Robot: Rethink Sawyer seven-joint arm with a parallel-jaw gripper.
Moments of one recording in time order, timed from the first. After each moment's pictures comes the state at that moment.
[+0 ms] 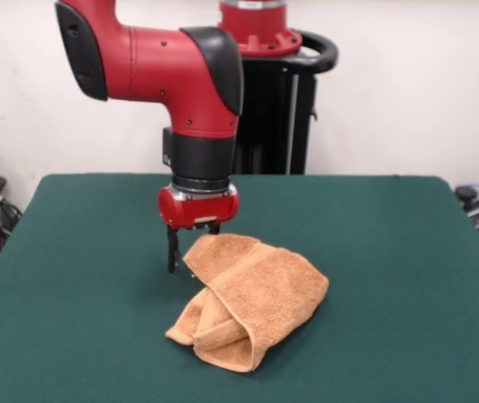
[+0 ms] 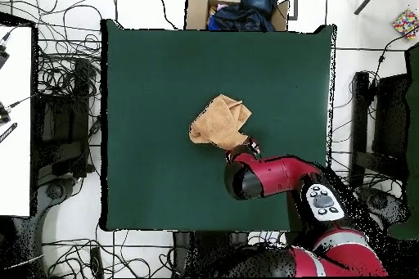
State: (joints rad) arm -0.50 -0.52 0.11 1.78 -0.74 0.03 1.40
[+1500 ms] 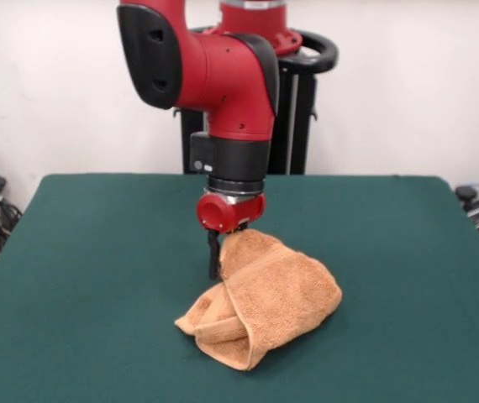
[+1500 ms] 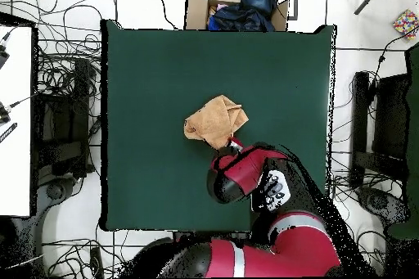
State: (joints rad) arm -0.31 -0.51 0.06 1.73 -1.01 0.01 1.40
